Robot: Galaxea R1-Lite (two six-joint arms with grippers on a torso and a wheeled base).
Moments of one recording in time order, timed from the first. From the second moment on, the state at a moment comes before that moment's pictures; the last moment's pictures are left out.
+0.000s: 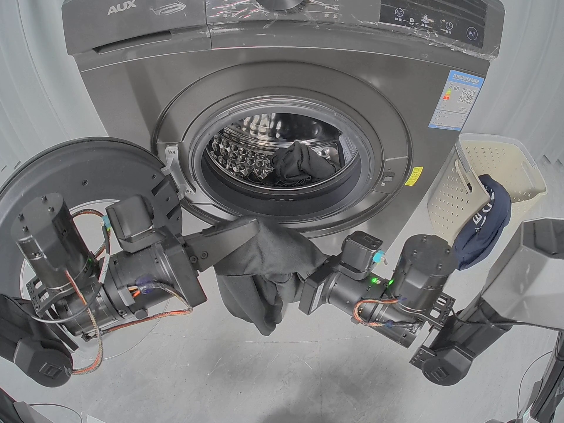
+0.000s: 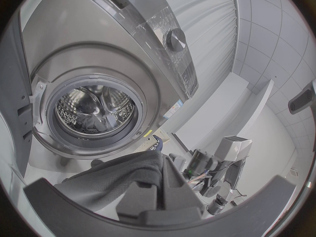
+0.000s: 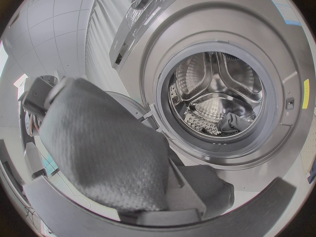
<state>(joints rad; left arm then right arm) -0.60 1.55 -0.47 -1.19 -0.38 -0.44 0.80 2.07 -0.69 -1.47 0.03 0.15</state>
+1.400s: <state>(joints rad) -0.66 1.77 -0.33 -1.39 -0.32 -0.27 0.80 1.92 -0.67 -1.40 -0.07 0.15</state>
